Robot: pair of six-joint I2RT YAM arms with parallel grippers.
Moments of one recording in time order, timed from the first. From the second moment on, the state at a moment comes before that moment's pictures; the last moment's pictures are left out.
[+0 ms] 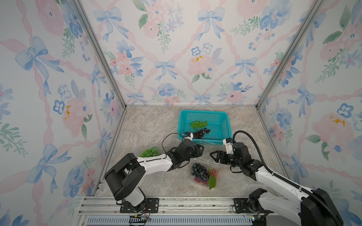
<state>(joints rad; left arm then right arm) -0.86 1.56 0.76 0.29 -0.03 -0.87 0.47 1.19 0.60 -0.09 -0.28 0.63</state>
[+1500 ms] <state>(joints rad) -0.72 1.09 0.62 -0.05 0.04 -0.79 0.82 1.03 0.80 -0.53 -0.42 0.46</state>
